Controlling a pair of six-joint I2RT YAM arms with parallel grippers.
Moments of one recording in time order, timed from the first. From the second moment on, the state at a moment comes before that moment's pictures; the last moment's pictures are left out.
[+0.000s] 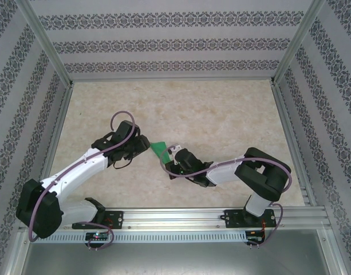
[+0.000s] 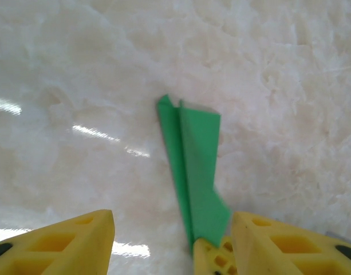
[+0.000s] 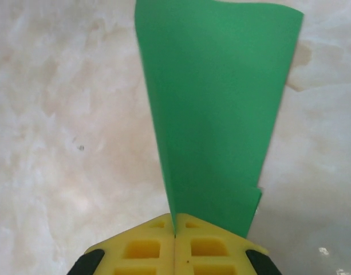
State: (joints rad) left arm -0.55 1.21 0.82 -0.56 0.00 -1.05; right arm 0.96 1.69 0.57 0.45 -0.02 0.50
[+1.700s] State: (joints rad) left arm -0.57 1.75 0.81 0.08 0.40 -0.99; right arm 0.74 1.88 0.52 0.84 -0.46 1.15
